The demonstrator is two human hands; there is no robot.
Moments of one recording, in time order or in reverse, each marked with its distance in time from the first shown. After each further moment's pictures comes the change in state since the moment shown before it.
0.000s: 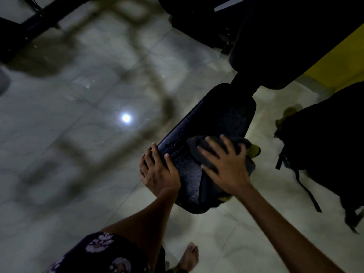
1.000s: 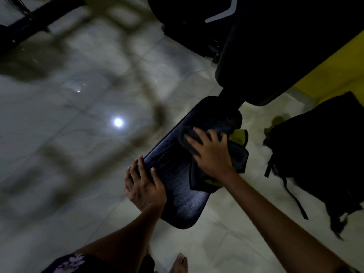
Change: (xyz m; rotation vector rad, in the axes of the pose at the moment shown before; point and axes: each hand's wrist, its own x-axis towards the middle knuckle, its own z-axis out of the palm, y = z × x) left_hand 0.001 0.000 0.000 0.007 0.033 0.007; right_hand 0.065 0.029 0.006 -0.076 -0.040 -0.028
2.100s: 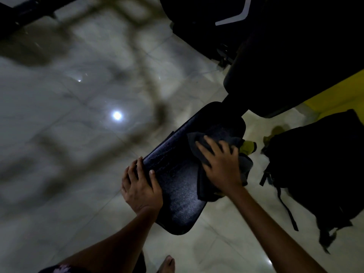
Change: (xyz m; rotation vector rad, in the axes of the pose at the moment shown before) left_hand -0.001 -0.002 0.003 -0.011 0.008 -0.014; right_hand -0.019 0.016 0.003 -0.001 0.000 0.059
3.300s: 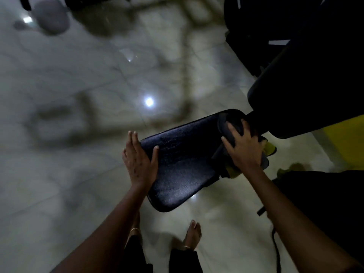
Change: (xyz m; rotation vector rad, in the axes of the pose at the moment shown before) left_hand -0.010 0.014 -0.011 -0.088 0.123 -0.172; right_hand 0.063 0.065 -0.012 0.070 -0.169 -0.008
